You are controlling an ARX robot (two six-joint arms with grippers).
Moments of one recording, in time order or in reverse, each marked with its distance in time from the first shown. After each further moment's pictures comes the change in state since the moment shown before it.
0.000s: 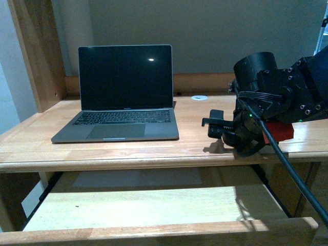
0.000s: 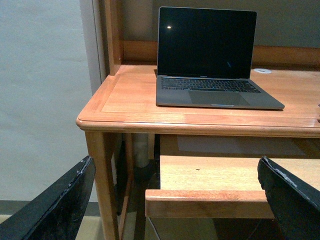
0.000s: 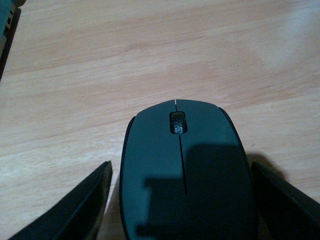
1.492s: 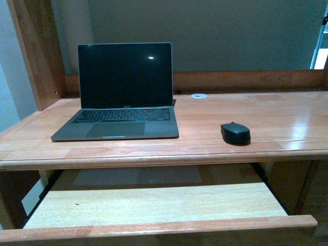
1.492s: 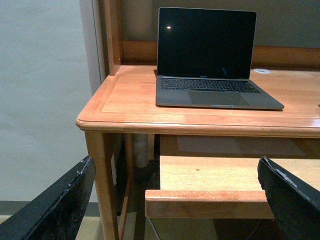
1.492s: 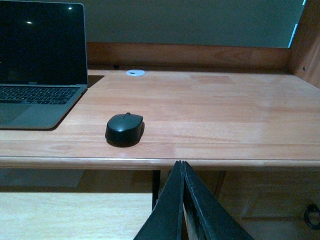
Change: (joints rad) left arm 0.001 0.000 0.000 0.000 0.000 0.000; right arm -0.146 -0.980 -1.293 0.882 -0.163 -0.315
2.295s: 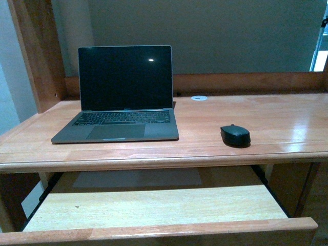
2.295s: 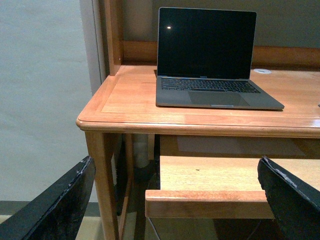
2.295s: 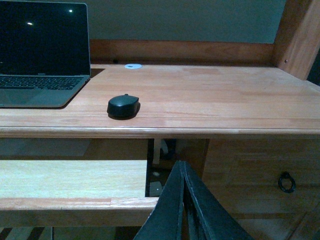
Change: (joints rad) left arm 0.000 0.000 0.000 0.000 0.000 0.000; right arm -0.064 -0.669 -0.242 -0.424 -0.059 -0.001
